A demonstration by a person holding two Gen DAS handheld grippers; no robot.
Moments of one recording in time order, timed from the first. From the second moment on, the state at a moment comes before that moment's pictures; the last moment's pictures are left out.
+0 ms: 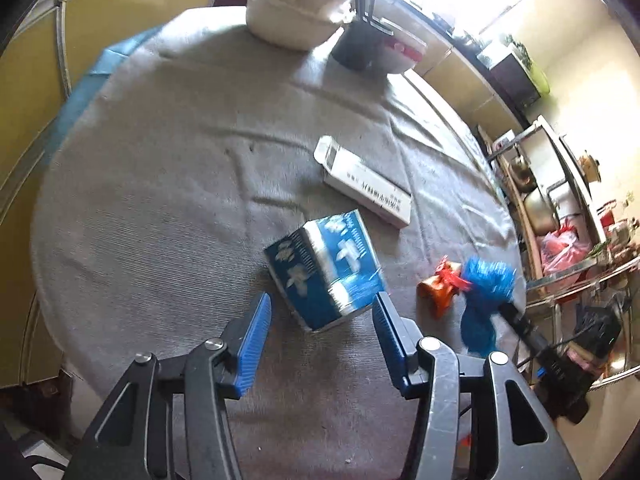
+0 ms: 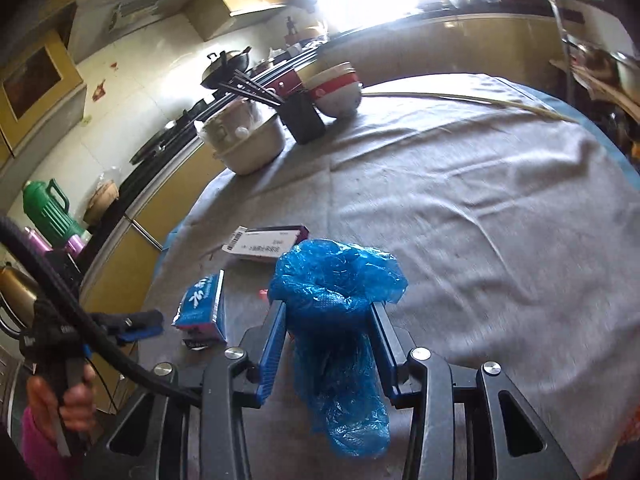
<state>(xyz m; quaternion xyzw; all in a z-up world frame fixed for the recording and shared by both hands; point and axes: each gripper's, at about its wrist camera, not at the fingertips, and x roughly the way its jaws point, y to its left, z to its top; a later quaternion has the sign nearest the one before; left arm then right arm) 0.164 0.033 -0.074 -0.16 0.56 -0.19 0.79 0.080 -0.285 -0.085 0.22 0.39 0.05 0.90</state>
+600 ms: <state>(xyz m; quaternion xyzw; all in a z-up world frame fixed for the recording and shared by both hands) 0.177 -0.036 -0.091 -0.12 0.61 -0.04 0.78 0.034 -0.301 -0.103 0.25 0.37 0.04 0.90</state>
